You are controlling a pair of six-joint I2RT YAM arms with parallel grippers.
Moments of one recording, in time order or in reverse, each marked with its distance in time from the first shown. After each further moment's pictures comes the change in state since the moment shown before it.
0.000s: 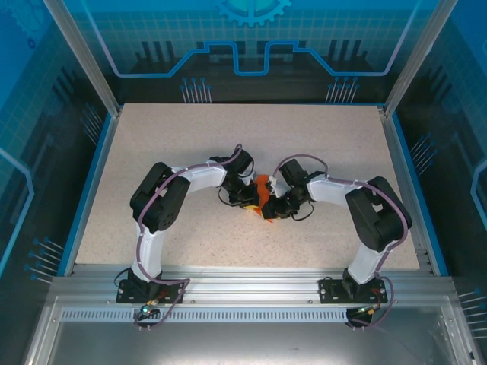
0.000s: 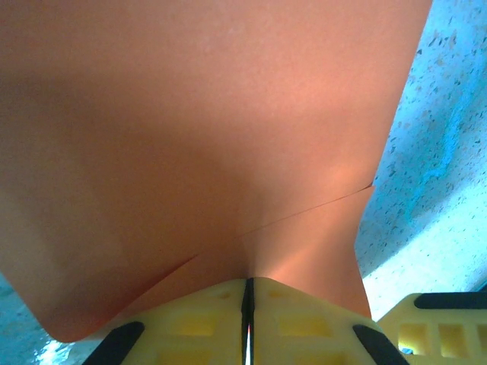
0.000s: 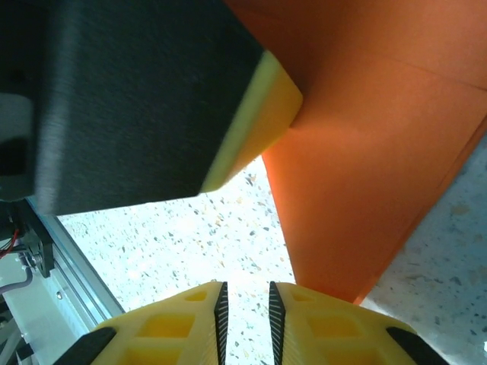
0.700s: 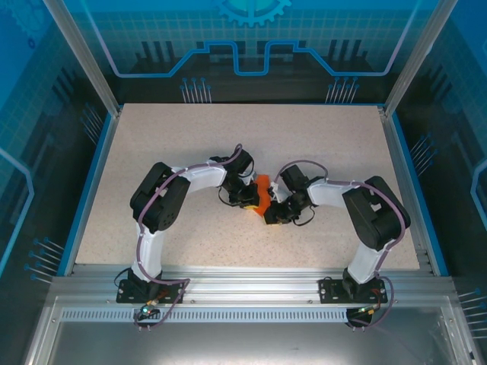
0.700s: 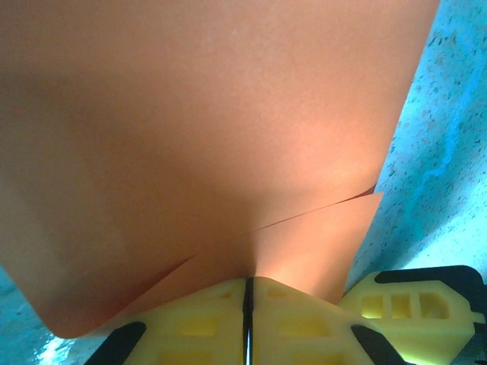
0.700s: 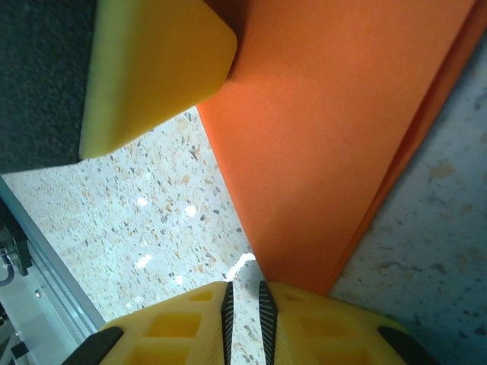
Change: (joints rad) left arm 0.000 0.000 0.002 -0.003 0.000 0.000; right arm 0.000 0.006 -0.075 0.053 0.009 0.000
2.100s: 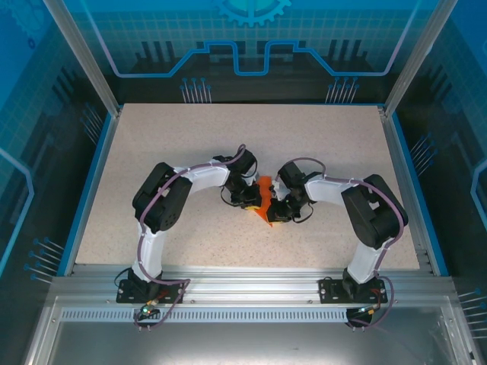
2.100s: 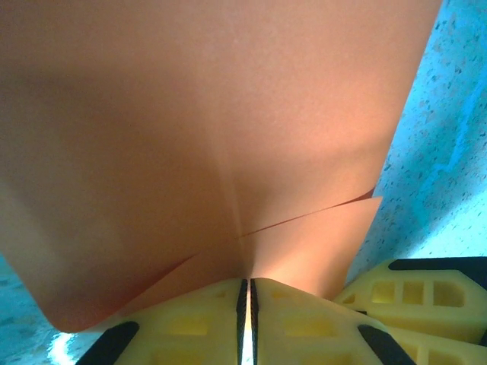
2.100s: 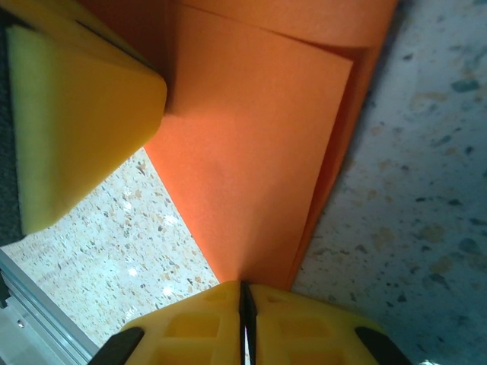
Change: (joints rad) left arm -0.016 0.010 0.039 -0.045 -0.021 0.000; right arm 0.009 0.028 0.077 -0.114 0.108 0.074
